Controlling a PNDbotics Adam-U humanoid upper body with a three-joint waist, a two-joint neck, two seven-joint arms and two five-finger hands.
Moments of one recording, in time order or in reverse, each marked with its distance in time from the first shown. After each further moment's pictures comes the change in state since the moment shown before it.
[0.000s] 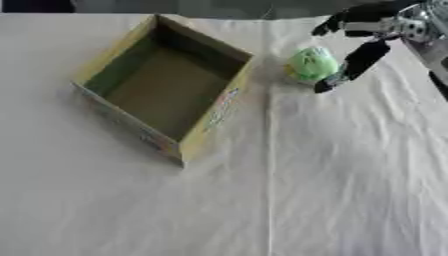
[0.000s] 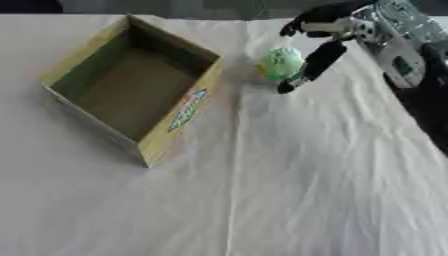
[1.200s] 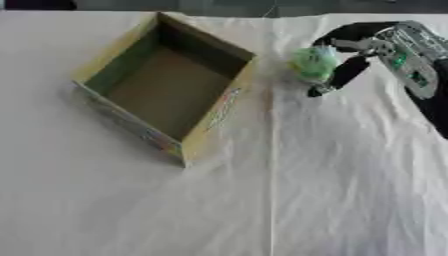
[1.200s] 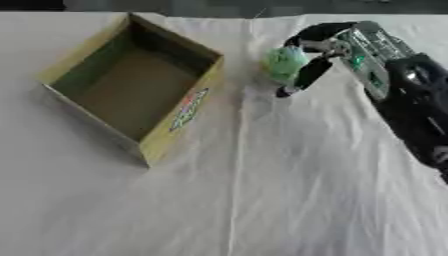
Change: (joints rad) left arm 0.000 -0.001 -0.004 0.000 0.004 -0.002 -0.003; right arm -0.034 0.084 0.012 0.197 0.143 0.001 -0.089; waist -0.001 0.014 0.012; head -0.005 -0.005
